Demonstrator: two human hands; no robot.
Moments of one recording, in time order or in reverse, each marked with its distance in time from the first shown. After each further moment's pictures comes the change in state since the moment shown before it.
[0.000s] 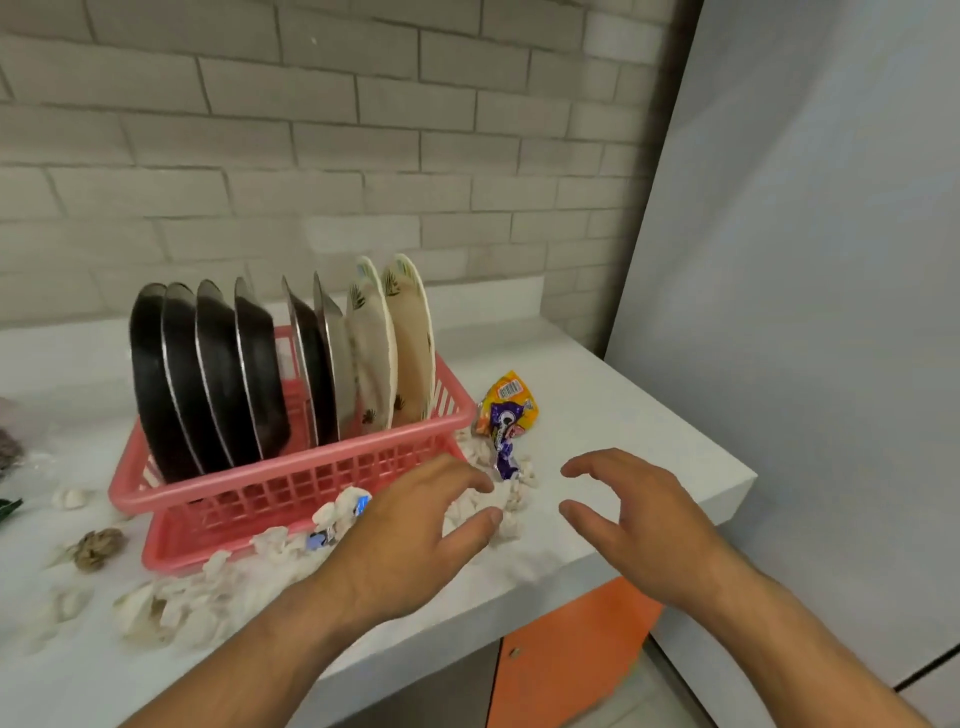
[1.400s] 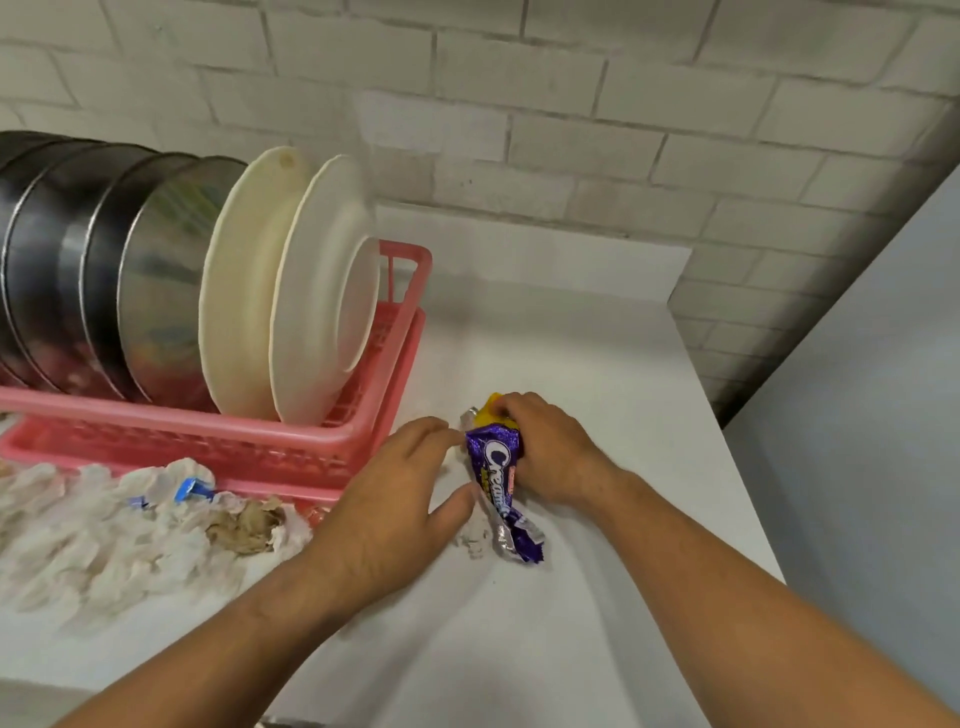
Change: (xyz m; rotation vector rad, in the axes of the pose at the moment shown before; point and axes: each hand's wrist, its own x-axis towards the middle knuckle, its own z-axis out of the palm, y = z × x) left_hand 0.170 -0.017 0.139 0.248 0.238 -0.538; right_hand 0.286 0.166 0.099 0.099 -0.505 -0.425
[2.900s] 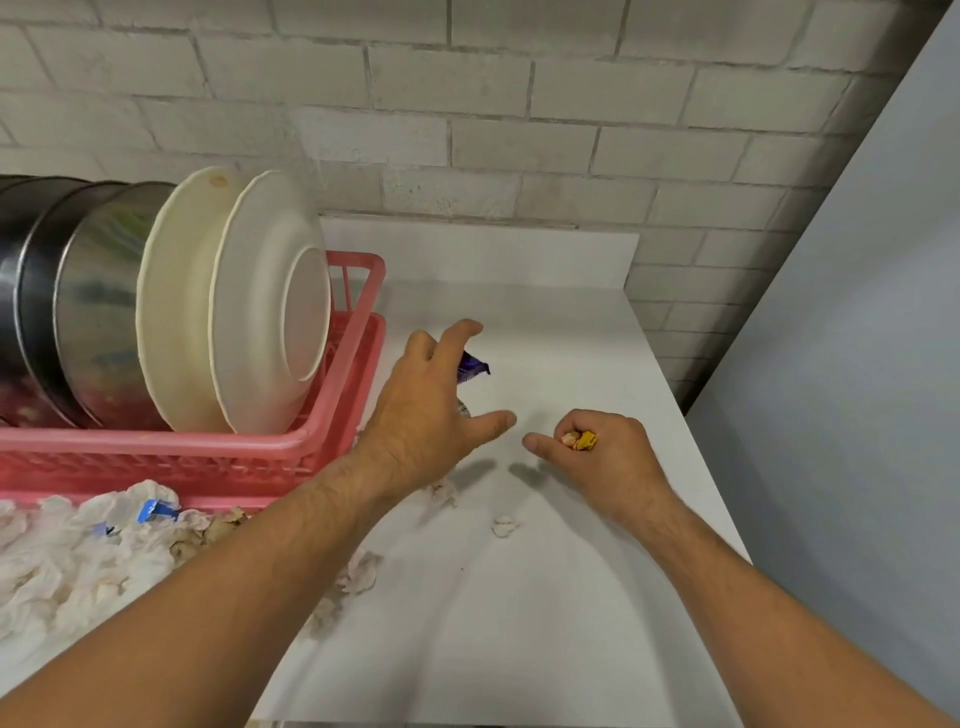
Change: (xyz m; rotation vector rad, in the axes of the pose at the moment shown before) left_hand 0.072 0.045 0.004 -0.134 0.102 -0.001; right_hand -0.080 0.028 -0.030 0.526 0.368 0.322
